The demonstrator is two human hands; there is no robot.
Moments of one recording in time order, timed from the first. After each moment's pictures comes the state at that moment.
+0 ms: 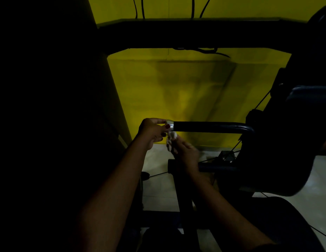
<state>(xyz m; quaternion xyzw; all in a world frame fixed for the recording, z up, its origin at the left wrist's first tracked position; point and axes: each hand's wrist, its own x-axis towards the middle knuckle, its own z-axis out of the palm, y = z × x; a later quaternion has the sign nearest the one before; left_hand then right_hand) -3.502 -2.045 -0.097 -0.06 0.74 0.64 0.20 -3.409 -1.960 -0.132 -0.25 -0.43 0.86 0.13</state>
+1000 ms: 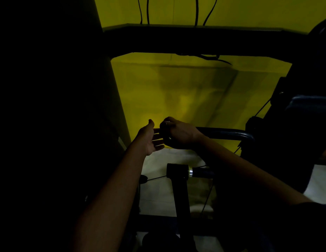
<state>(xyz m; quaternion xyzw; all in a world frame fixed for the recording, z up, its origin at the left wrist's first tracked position) -3.503 -2.050 -0.098 -0.18 0.60 0.72 0.30 -3.496 -1.900 -0.094 0.40 -0.91 -0.03 0.11</state>
